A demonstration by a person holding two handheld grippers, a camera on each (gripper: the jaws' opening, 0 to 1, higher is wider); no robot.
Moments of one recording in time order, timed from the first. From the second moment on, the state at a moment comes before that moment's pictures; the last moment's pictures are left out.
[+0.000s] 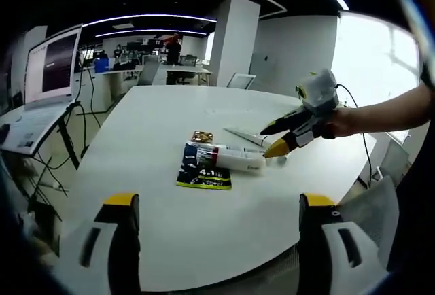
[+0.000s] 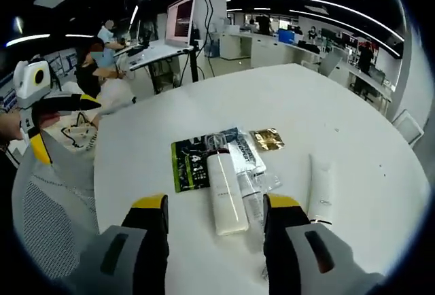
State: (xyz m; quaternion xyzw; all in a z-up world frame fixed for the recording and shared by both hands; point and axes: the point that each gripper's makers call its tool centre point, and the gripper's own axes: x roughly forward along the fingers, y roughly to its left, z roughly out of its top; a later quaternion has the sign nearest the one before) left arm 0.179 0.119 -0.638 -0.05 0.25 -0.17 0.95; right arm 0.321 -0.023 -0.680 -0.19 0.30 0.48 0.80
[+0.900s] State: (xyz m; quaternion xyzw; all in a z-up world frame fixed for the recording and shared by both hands) left arm 0.180 0.125 -0.637 -0.04 0.25 -0.16 0.96; right arm 0.344 0.031 -0.719 -0.25 0.34 0.51 0.74
